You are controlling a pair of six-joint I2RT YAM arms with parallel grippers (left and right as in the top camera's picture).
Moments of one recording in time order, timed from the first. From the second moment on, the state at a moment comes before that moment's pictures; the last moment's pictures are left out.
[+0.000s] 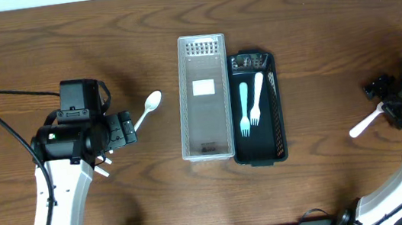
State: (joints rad) left arm -0.06 1.22 1.10 -1.08 -0.11 -0.23; right arm -0.51 1.93 1.19 -0.79 0.08 0.65
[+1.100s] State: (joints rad) left arm -0.06 1.22 1.10 -1.08 -0.11 -0.23; right arm -0.44 1.96 1.22 -0.84 0.02 0.61
